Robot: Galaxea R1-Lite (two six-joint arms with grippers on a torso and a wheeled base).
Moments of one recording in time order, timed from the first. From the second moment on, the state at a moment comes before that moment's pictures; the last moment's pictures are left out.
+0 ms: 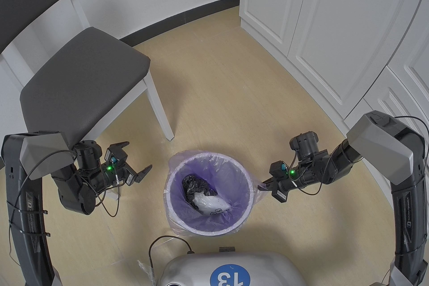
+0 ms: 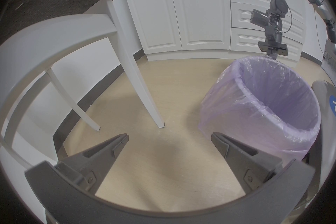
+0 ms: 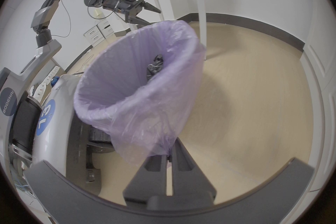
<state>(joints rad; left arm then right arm) -0.02 2.37 -0.78 -1.32 -0.40 0.63 0.31 2.46 -1.32 -0.27 0.50 -0.80</state>
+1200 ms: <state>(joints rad) -0.06 2.38 -0.73 -1.35 -0.39 0.62 0.32 2.84 -2.00 0.02 0.61 -0.76</state>
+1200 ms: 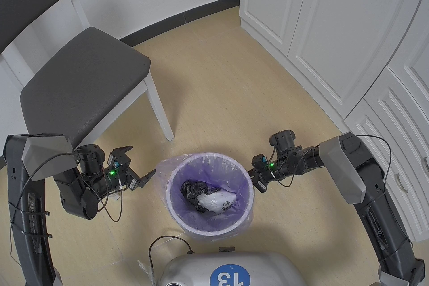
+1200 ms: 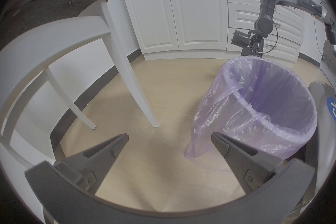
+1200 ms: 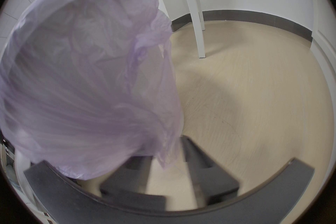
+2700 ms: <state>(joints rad) -0.28 1.88 -0.42 -1.55 -0.23 0.29 0.11 1.63 -0.70 -0.91 0.21 -0.25</state>
